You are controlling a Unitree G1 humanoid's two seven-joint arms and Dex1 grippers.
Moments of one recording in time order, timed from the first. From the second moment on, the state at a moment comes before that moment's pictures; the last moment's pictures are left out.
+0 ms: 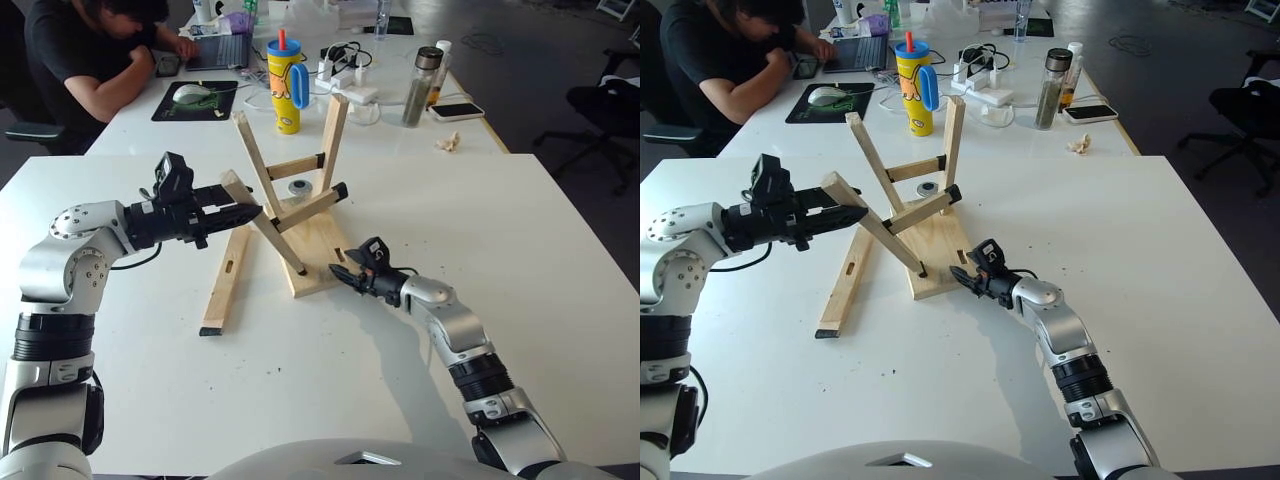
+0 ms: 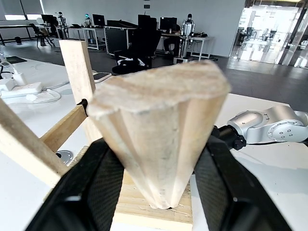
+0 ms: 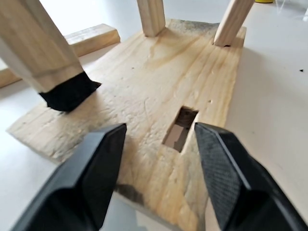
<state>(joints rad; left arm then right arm) -0.46 0.73 0.07 -0.01 -0.62 0.54 -1.11 -0.26 -0.26 0.25 0.12 0.16 0.41 0.54</state>
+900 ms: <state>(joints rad) -0.43 0.69 -0.06 -0.05 -0.54 0.45 -1.06 -0.28 -0.28 0.31 0.12 0.12 0.40 0.56</state>
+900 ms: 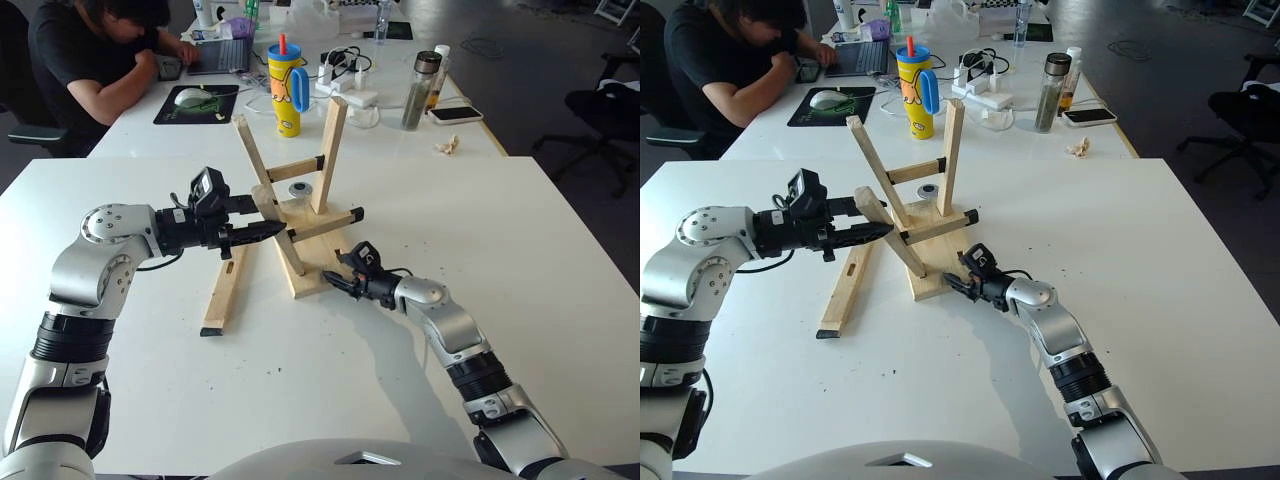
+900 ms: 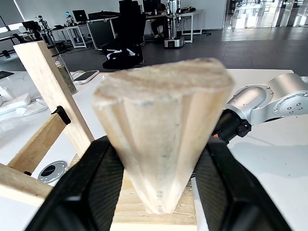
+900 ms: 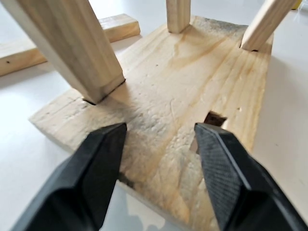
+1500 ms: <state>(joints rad) -0.40 0.74 -0.23 0.07 -0.42 0.39 -1.05 -0.30 -0.27 0.35 0.16 0.12 0.39 0.56</state>
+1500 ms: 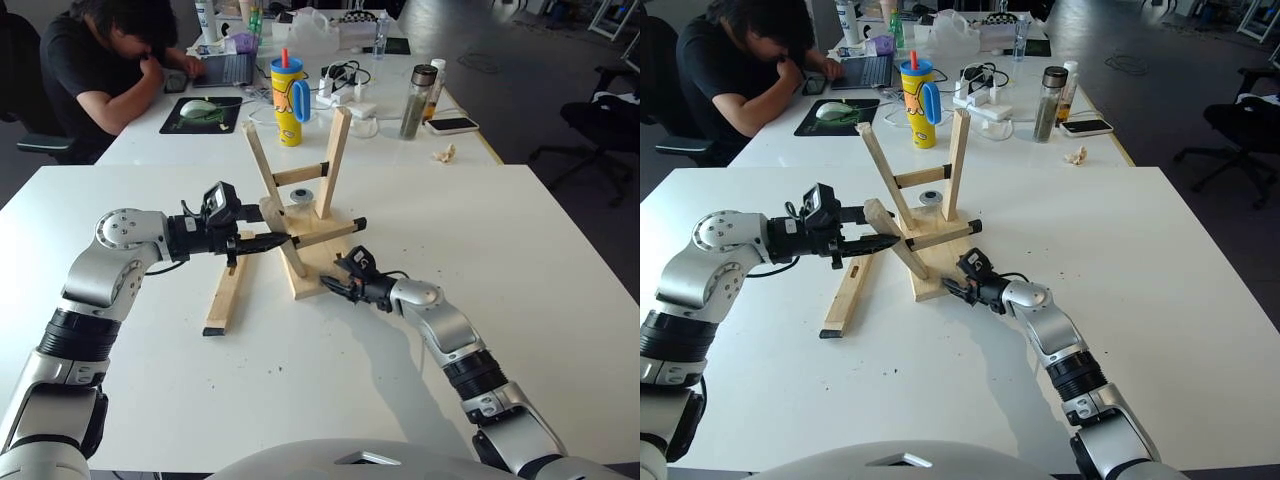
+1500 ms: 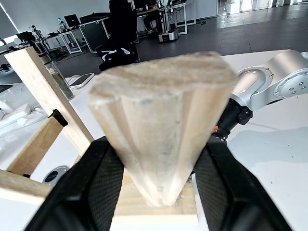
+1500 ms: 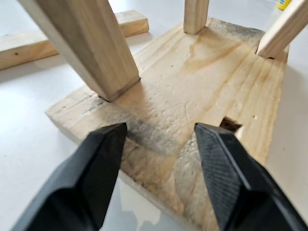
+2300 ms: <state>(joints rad) -0.72 0.50 0.31 -0.32 -1.31 0.79 -0.54 -0.33 -0.25 0.36 0.21 0.11 0.34 0.56</state>
